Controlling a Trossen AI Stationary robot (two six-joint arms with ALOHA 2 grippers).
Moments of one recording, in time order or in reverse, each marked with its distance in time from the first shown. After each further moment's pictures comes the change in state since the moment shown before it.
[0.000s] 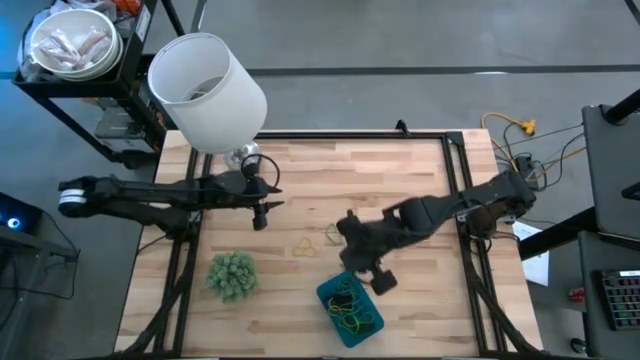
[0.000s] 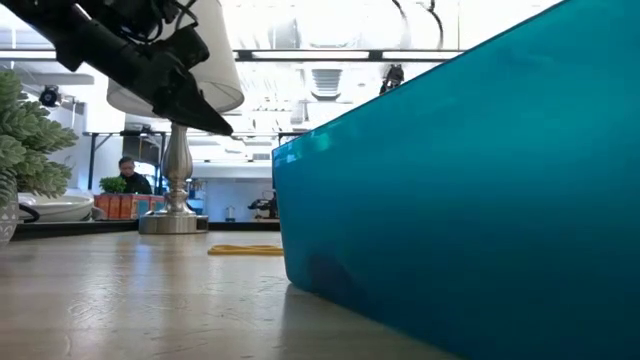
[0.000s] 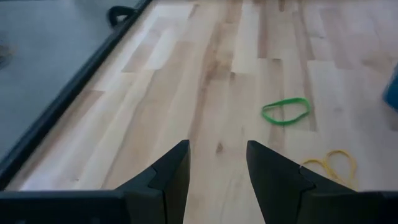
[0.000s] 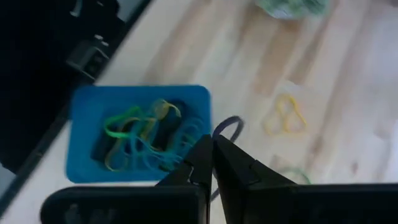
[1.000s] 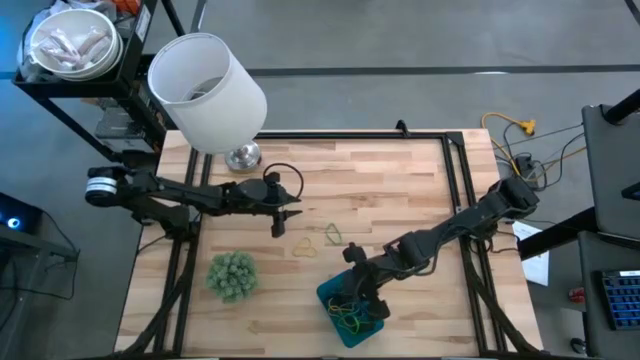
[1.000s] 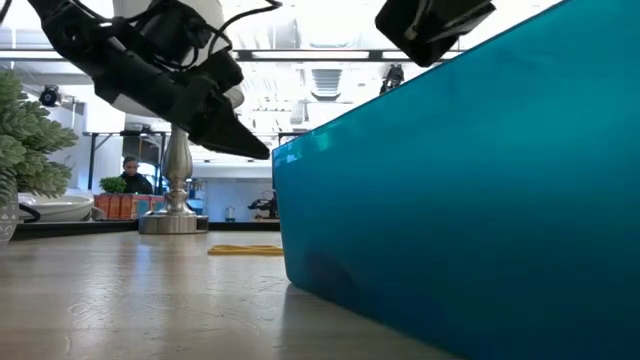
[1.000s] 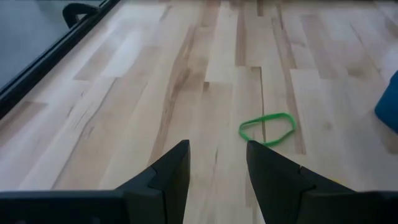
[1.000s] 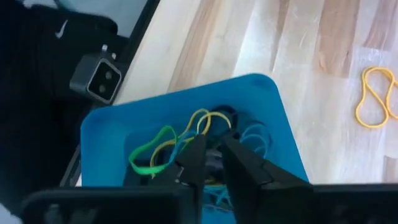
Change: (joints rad) left arm -0.033 0.337 0.001 0.371 0.066 -0.043; right arm 0.136 0.002 -0.418 0.520 0.049 0.346
